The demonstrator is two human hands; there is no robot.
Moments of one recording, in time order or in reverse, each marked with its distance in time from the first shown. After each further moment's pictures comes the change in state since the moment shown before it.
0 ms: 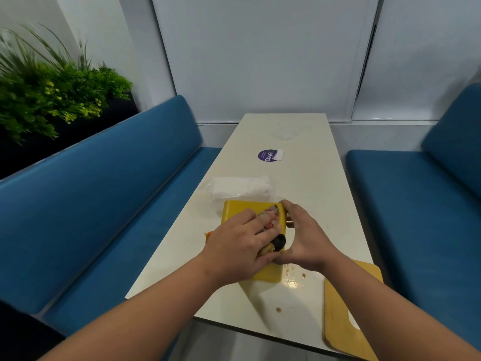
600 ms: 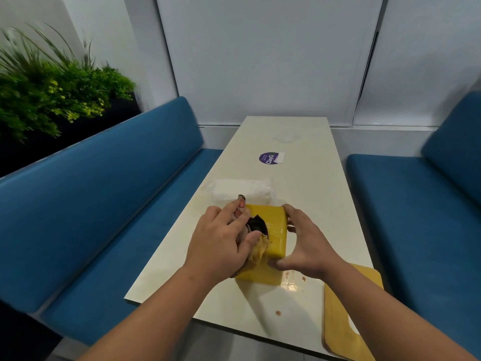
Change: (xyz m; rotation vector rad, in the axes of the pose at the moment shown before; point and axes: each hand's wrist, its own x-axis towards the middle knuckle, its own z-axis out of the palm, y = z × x) left_hand -0.017 -0.008 -0.001 -0.071 0.122 -0.504; right_hand -0.007 -0.002 -0.001 -0.060 0.005 0.003
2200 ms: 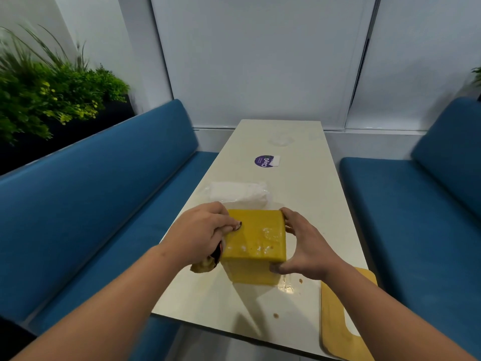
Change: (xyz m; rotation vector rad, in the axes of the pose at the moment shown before) left_hand 0.023 -0.043 -0.026 -0.152 -0.166 0.180; right_hand 0.001 0.004 -0.006 0.020 -0.061 -0.020
